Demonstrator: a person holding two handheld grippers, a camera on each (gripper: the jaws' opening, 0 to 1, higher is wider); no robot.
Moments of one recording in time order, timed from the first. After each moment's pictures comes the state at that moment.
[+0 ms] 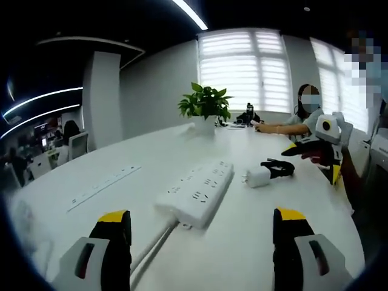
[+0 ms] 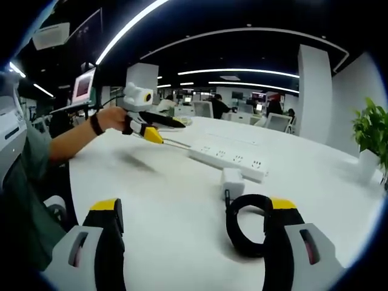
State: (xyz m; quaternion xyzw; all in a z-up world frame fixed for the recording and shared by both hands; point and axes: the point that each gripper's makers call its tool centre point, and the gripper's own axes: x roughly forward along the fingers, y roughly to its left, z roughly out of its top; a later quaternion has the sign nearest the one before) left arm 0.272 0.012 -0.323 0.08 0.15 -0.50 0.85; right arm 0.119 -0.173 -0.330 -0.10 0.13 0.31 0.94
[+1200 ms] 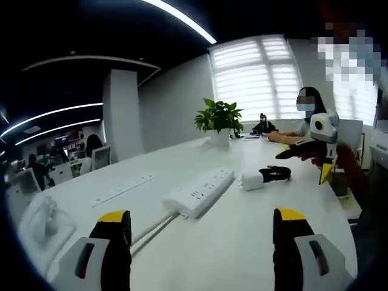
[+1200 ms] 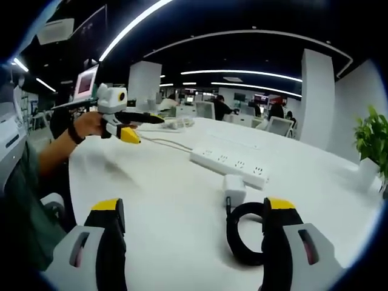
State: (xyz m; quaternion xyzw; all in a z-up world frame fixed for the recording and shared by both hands) left arm 0.215 0.044 -0.309 0.07 0.09 -0.43 0.89; right arm 0.123 -0.167 -0.323 -0.11 0.12 0.32 0.93
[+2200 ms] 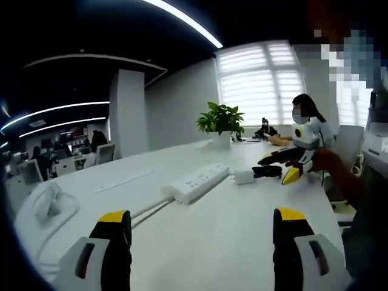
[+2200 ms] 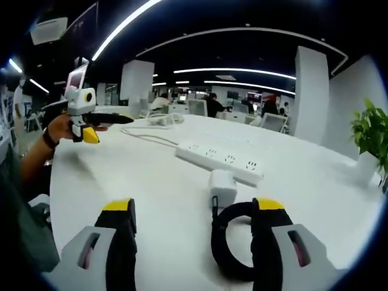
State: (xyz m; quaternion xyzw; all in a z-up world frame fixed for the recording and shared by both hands) left arm 0.187 0.068 -0.322 0.05 0.09 -0.42 0.90; right arm 0.162 -0.175 -0.342 -0.10 0.12 0.29 0.94
